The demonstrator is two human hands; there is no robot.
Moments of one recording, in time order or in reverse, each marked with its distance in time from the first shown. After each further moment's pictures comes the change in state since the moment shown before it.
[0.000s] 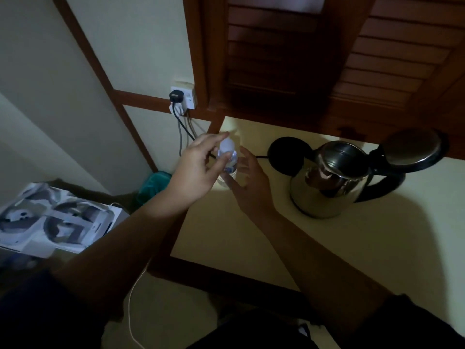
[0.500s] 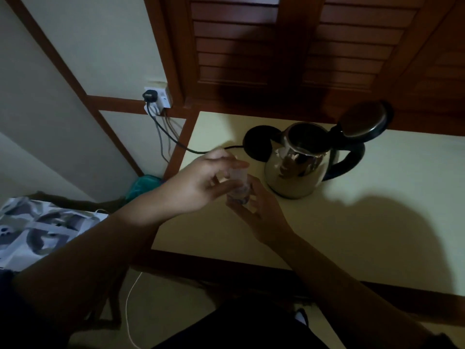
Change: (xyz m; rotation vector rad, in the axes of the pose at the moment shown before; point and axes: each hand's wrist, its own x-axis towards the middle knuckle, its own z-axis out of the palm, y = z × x) left_hand -0.021 0.052 0.020 -0.022 -0.471 0.296; right_hand -0.088 0.011 -0.079 0.089 -0.119 -0.001
